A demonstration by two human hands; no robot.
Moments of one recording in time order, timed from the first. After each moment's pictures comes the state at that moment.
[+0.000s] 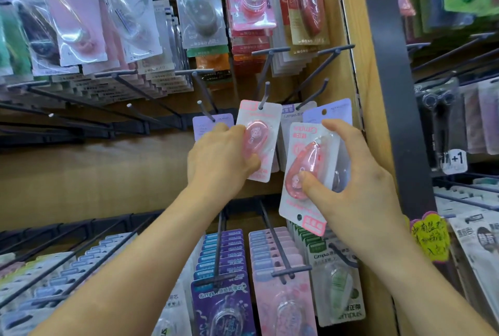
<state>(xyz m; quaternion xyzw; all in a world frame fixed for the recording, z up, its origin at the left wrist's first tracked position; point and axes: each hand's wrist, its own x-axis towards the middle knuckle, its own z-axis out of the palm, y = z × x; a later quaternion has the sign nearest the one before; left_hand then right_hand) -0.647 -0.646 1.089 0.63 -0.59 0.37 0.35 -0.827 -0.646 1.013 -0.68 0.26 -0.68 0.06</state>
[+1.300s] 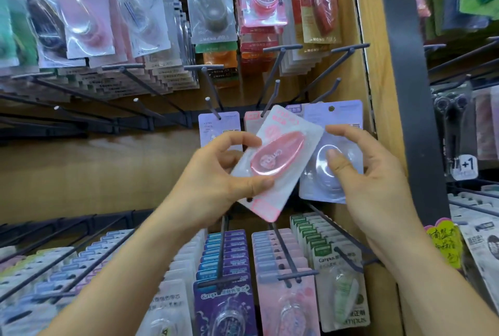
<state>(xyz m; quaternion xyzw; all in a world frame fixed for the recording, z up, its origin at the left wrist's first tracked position) -0.628 -0.601 1.066 0.38 -0.71 -0.15 0.57 -0.824 -0.665 1.027 -0.64 0.17 -0.74 0.15</state>
